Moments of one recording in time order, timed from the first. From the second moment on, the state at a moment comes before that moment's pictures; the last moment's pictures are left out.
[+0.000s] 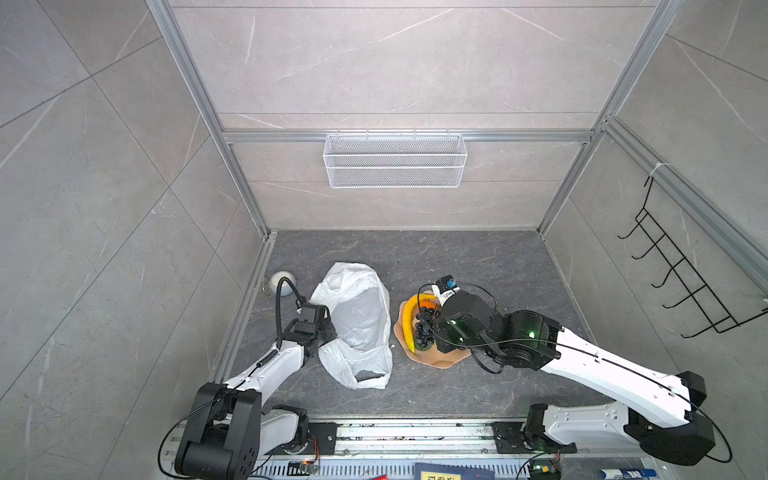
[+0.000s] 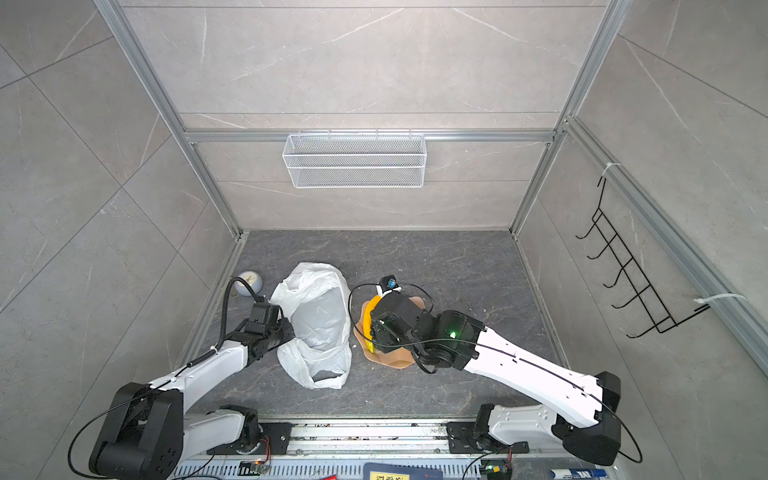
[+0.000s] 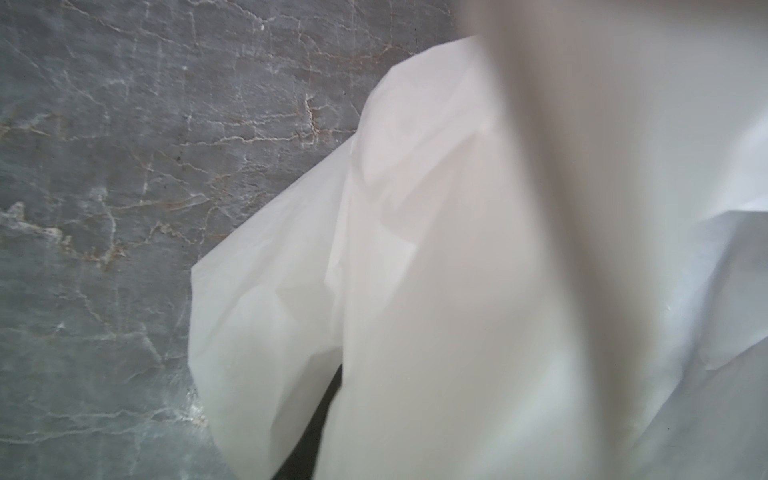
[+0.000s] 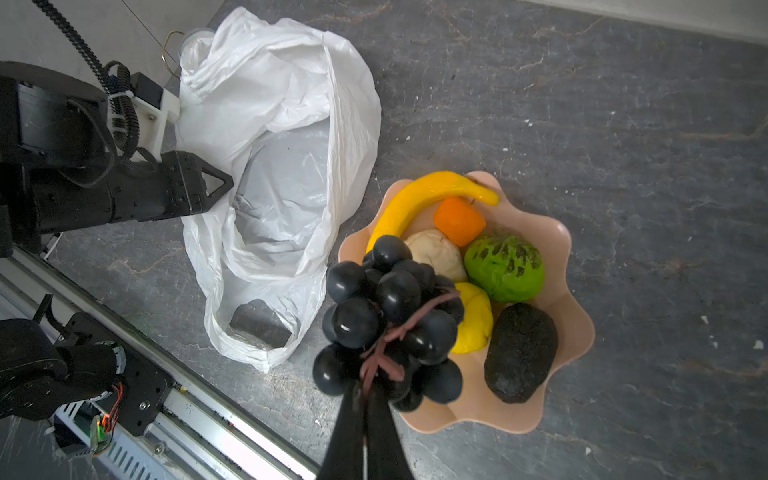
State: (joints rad) left arm -0.23 1.21 0.49 -0.25 -0.12 -0.61; right arm 1.09 1.21 1.29 -0.93 0.32 0.56
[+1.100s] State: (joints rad) left arm -0.23 1.21 0.49 -0.25 -0.12 -0.61; right arm 1.10 1.27 1.15 -1.03 0.41 0.64
